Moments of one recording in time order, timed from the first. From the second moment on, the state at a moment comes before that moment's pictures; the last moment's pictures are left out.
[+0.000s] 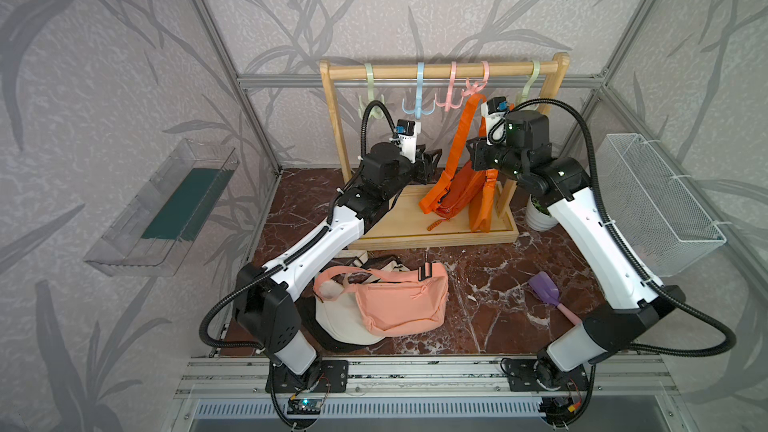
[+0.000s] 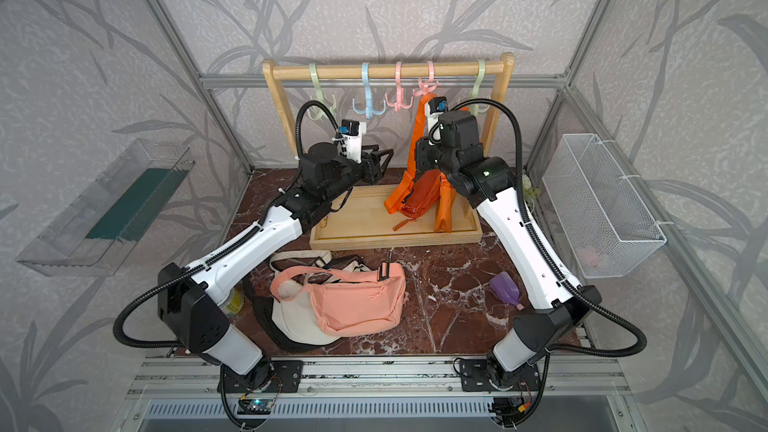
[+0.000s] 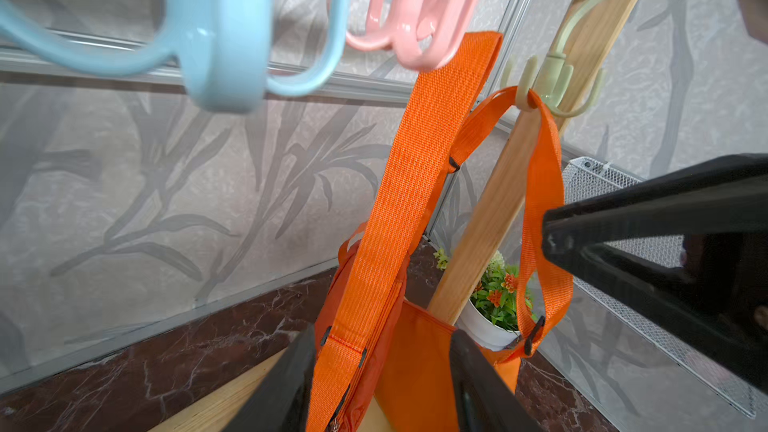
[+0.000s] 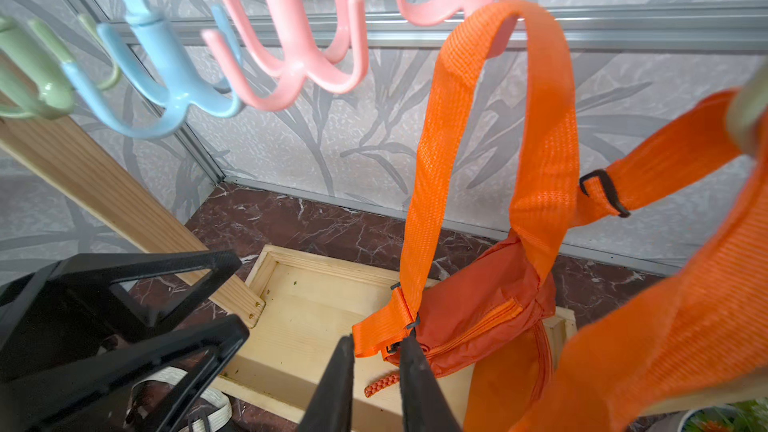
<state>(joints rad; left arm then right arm) -0.60 1.64 1.53 0.07 0.10 -0.25 0.45 1.61 1.95 -0.73 0.07 0.18</state>
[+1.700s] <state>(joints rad) -0.68 2.06 1.83 0.29 -0.16 -0.05 0.26 1.47 1.70 -0.62 -0.01 0.17</state>
